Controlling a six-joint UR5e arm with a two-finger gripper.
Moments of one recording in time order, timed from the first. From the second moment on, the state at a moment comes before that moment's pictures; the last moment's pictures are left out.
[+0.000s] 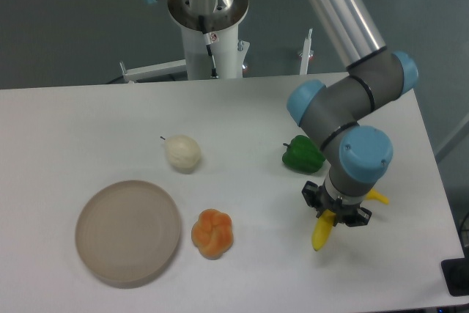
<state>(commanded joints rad) 2.37 -2.15 -1.32 -1.17 1.58 1.13</state>
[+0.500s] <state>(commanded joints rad) 2.46 -2.10 -1.31 -1.24 1.57 1.54</state>
